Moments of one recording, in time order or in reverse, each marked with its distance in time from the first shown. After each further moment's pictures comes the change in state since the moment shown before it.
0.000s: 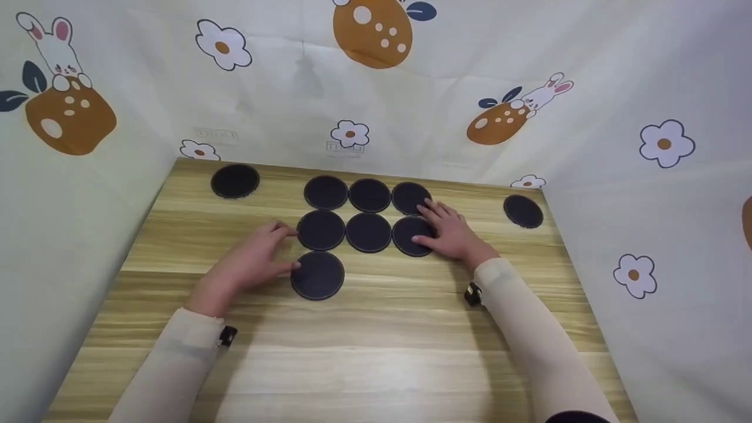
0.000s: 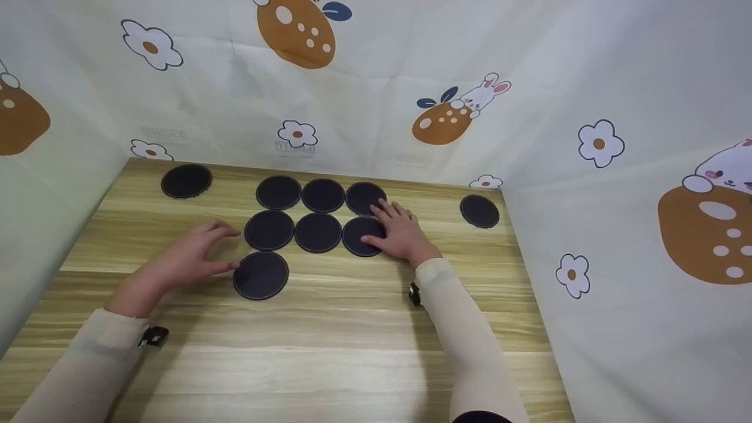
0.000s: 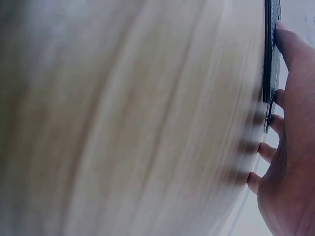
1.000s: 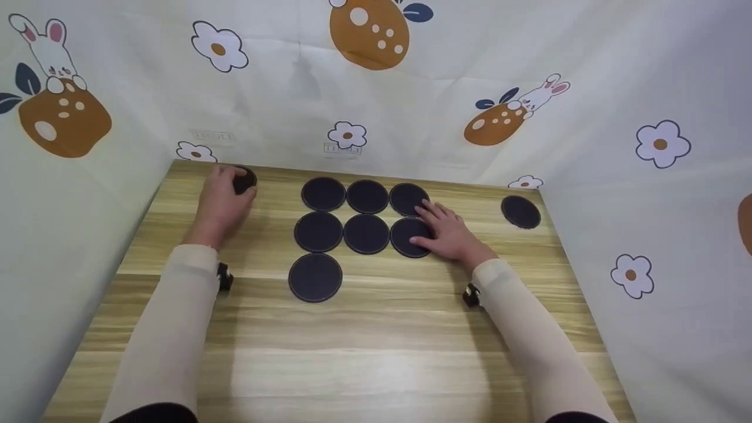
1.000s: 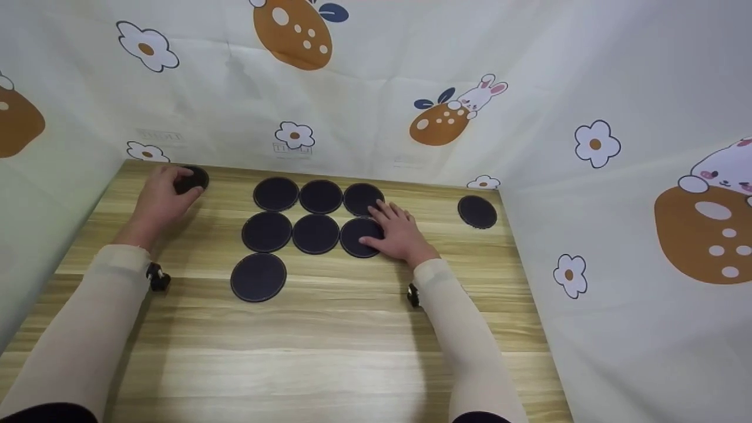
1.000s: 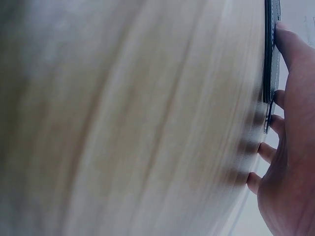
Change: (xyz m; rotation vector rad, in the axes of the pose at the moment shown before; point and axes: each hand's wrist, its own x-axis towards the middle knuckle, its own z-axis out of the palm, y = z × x) left_hand 0.070 -0.086 -0.054 -0.227 0.368 -0.360; right_hand 0.000 0.002 0.002 -0.007 0.012 -0.015
